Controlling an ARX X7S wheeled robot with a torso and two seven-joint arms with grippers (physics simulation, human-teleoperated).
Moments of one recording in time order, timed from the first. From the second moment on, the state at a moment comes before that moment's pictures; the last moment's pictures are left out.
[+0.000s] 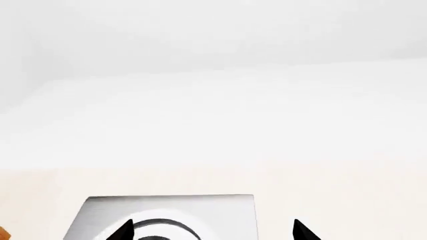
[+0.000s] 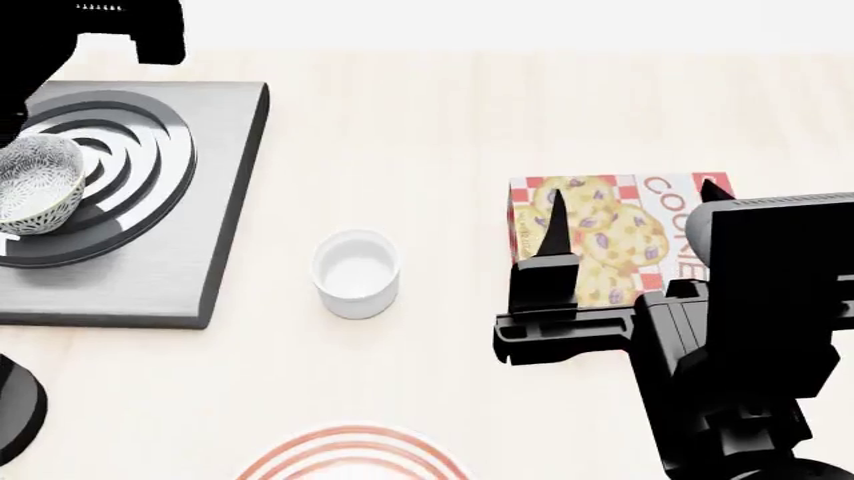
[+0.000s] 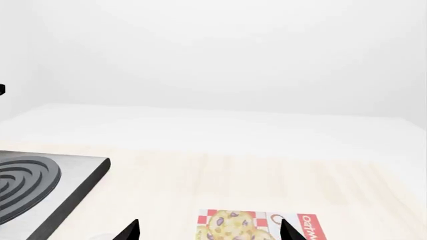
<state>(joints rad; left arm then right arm) -1.46 -0.19 0.32 -0.62 -0.41 -0.89 -0.20 0.61 0.37 0.12 -0.73 0.75 1.20 0.32</state>
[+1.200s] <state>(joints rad) -1.42 -0.29 0.79 -0.56 -0.23 -1.11 -0.09 0.62 0.39 0.11 -0.72 0.79 1.18 0.34</state>
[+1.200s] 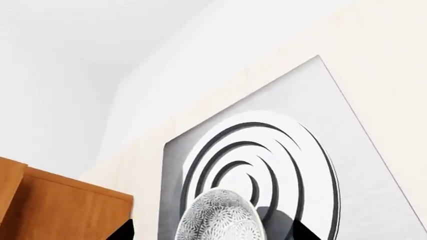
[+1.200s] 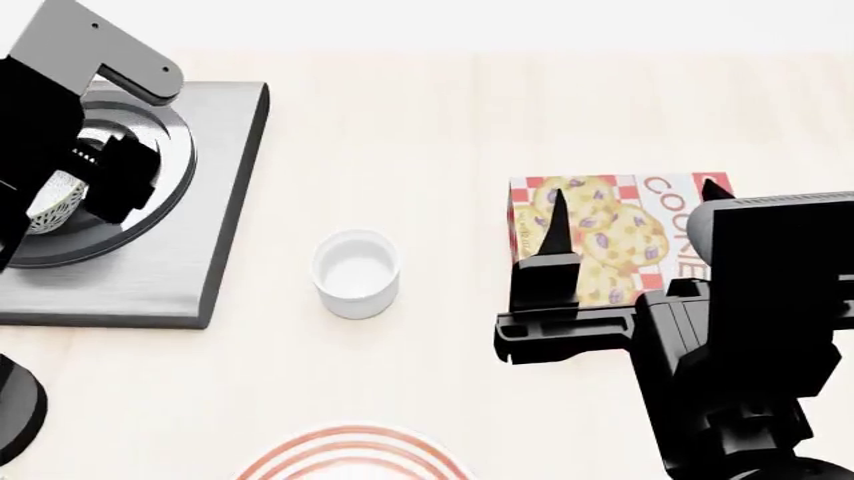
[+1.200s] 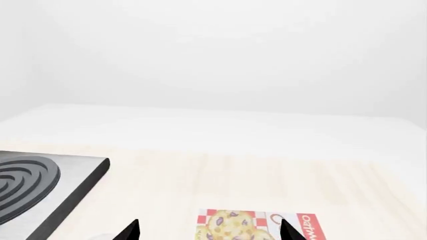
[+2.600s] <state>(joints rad) -1.36 -0.32 0.79 -0.60 -0.25 -1.12 -0.08 0.61 0.41 0.10 -0.72 0.82 1.16 0.37</state>
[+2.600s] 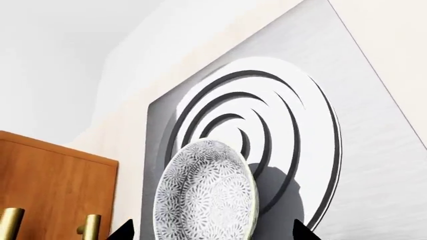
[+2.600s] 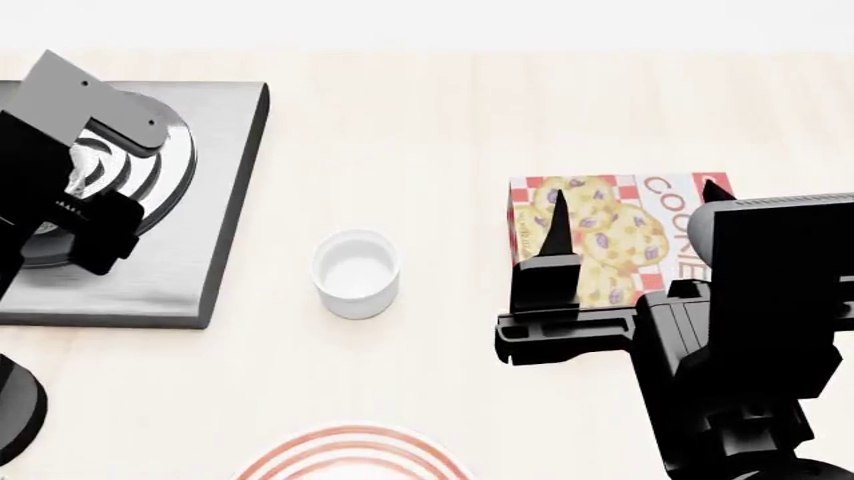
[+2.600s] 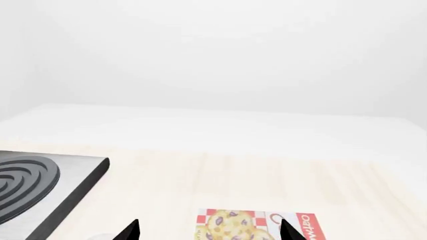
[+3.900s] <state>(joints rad) -1.37 -0.33 0.81 -0.72 -0.24 -0.99 -0.03 0.60 0.43 0.08 -0.69 0.83 1.12 0.38</state>
